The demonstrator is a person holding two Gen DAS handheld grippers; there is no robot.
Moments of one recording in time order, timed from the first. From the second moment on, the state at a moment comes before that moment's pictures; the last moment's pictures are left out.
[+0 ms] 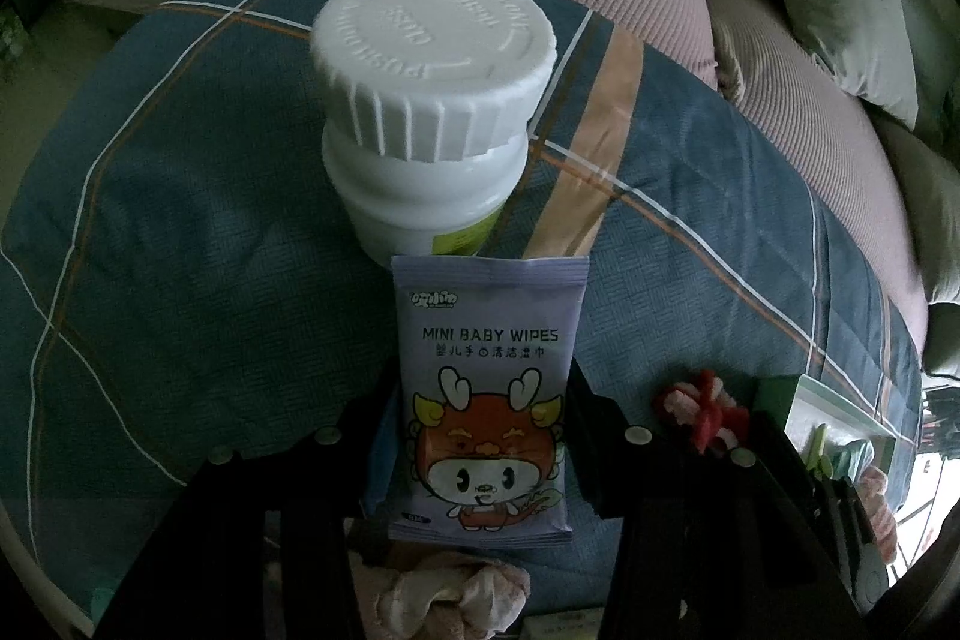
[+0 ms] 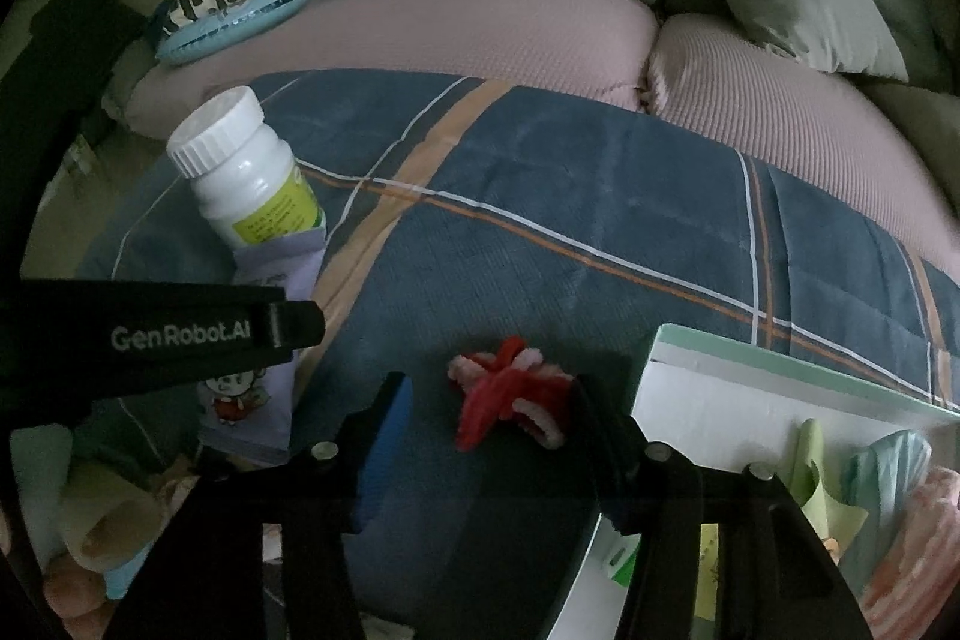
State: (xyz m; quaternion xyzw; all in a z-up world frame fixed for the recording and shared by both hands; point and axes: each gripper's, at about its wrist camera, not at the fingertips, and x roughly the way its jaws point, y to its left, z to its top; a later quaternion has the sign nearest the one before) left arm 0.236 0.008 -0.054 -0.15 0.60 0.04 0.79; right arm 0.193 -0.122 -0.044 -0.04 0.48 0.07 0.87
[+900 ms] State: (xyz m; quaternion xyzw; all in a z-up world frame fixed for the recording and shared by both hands) left arm 0.236 0.010 -0.056 -0.15 0.60 0.02 0.78; right arm 0.200 -0.120 -0.056 -0.05 0.49 0.07 0.87
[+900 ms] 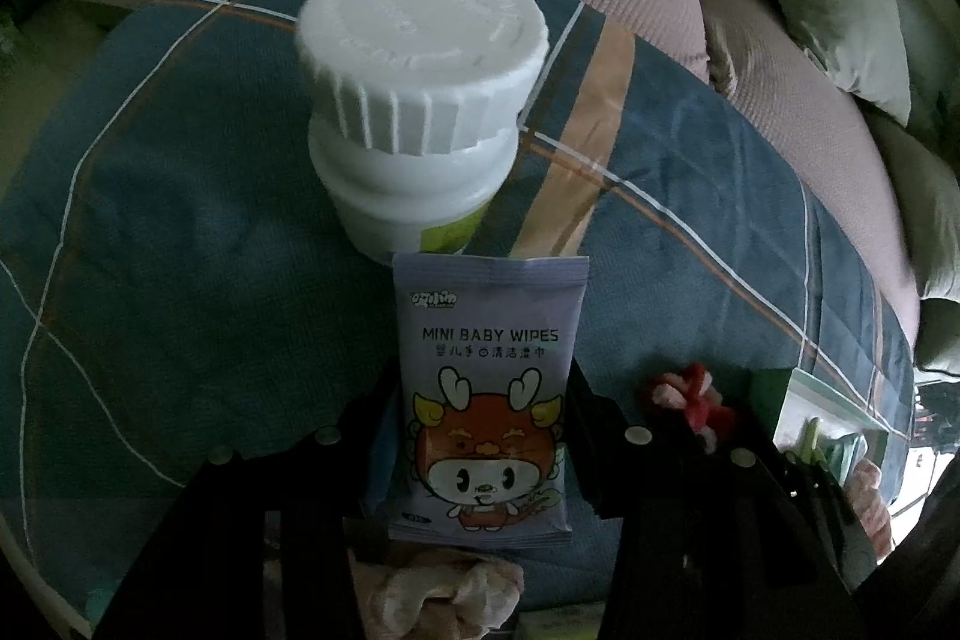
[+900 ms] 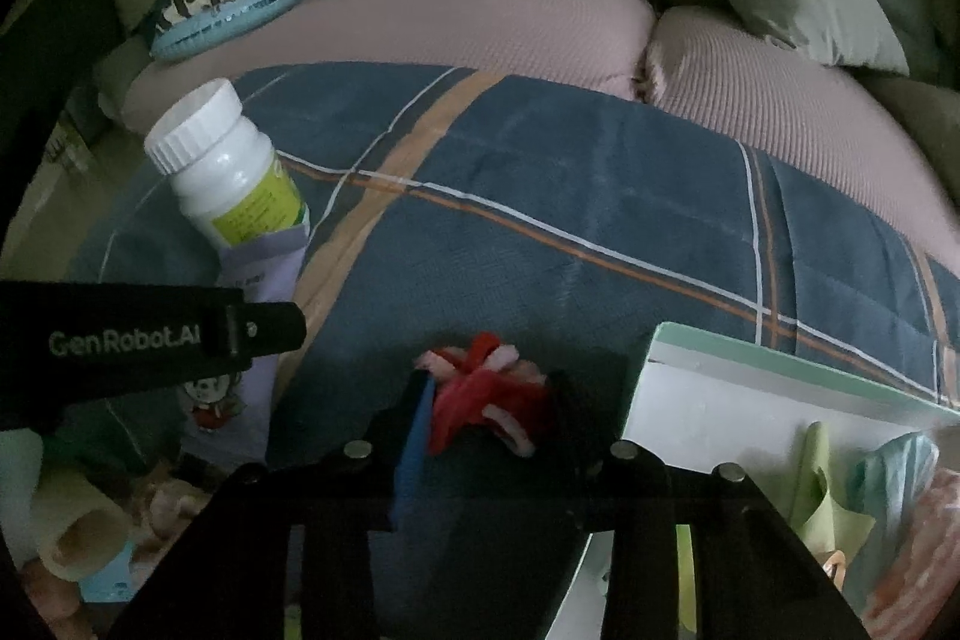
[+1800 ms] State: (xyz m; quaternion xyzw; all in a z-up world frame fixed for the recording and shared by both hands) left arm 0.223 -0.004 -0.025 -0.13 0.57 0.01 0.81; right arm 0.167 -0.156 0.022 0.00 0.40 0.04 0.91
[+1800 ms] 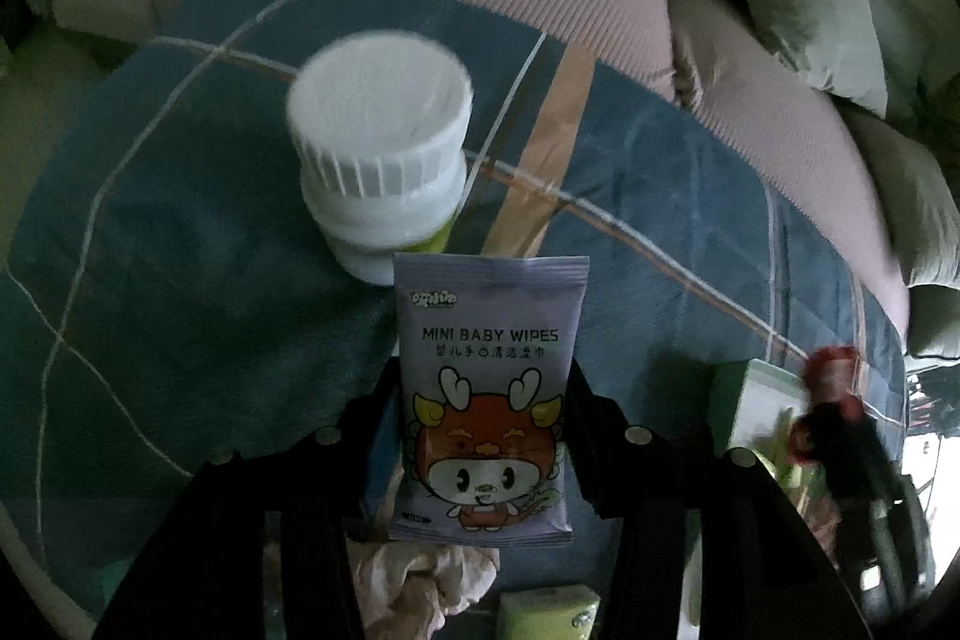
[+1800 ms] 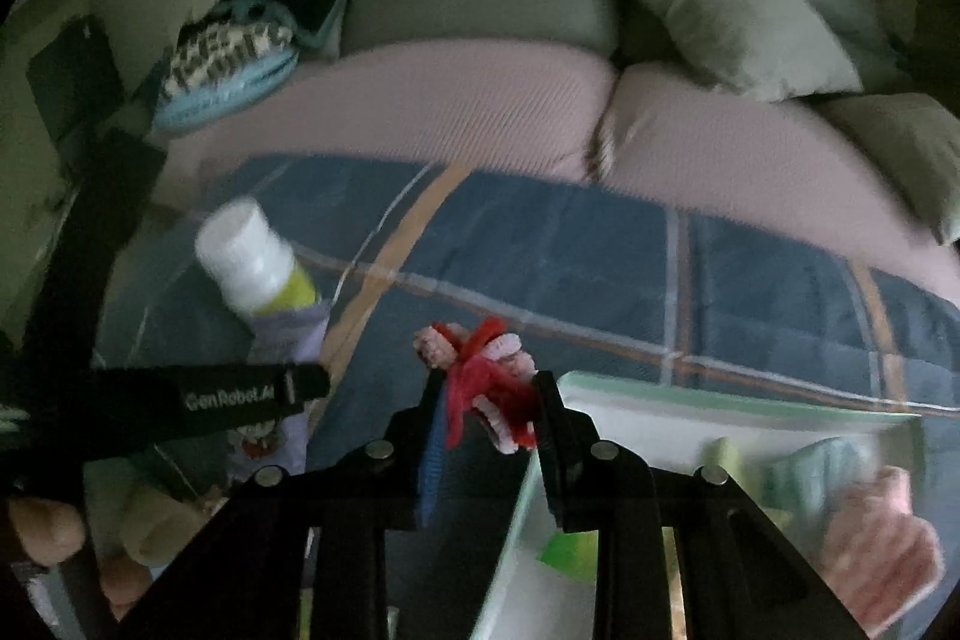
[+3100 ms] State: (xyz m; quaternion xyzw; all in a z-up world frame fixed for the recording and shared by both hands) left arm 0.150 -0.162 0.025 0.03 0.54 -0.14 0.83; right arm 0.023 -0.383 0.093 0.17 0.32 -0.22 0.90
